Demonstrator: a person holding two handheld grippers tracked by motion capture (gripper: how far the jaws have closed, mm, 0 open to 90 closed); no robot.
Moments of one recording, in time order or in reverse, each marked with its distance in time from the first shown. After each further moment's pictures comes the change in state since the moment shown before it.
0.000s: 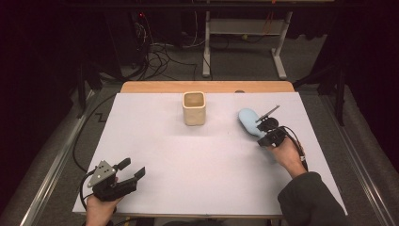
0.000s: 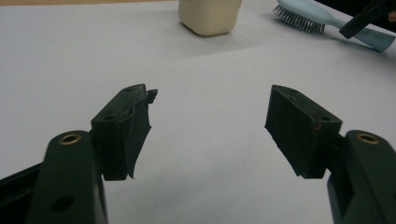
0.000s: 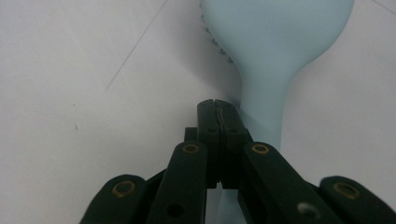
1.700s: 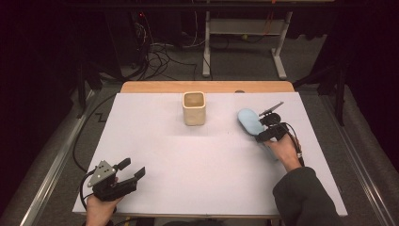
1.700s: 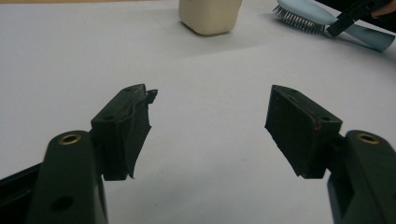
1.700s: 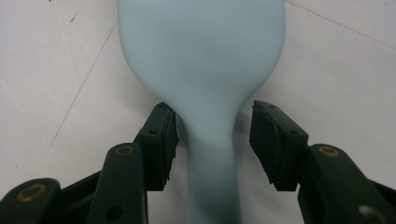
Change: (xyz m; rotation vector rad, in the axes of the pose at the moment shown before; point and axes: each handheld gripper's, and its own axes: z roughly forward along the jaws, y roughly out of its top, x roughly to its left) left arm 0.001 0.000 0.000 0.003 -0.001 -0.002; right arm -0.019 0.010 0.014 -0.046 -0.045 0.129
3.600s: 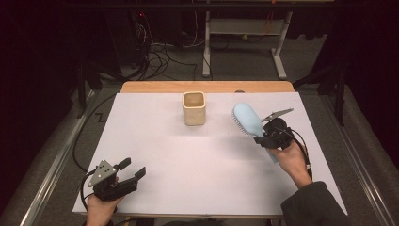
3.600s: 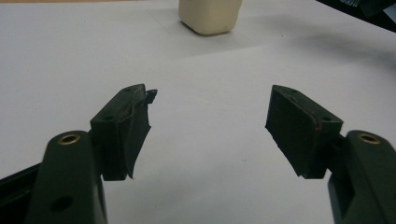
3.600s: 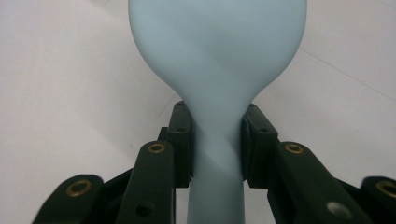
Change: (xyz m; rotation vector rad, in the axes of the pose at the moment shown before) left arm 0.000 0.000 0.002 0.001 0.001 -0.002; right arm 0.029 -0.032 -0.058 -0.223 0.095 -0.148
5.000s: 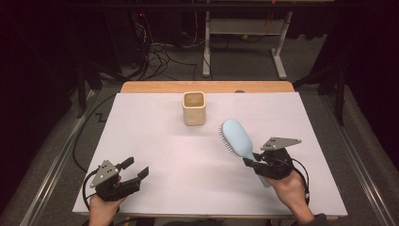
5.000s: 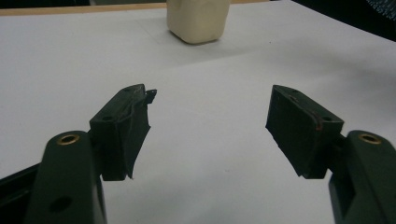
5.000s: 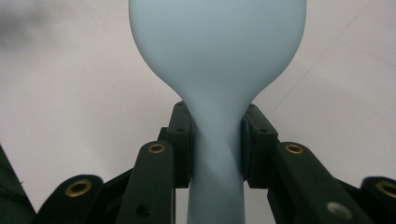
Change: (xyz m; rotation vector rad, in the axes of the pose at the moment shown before) left arm -0.010 0.008 -0.001 -0.026 -0.024 0.016; right arm 0.065 -0.049 -0.034 -0.213 0.176 -0.064
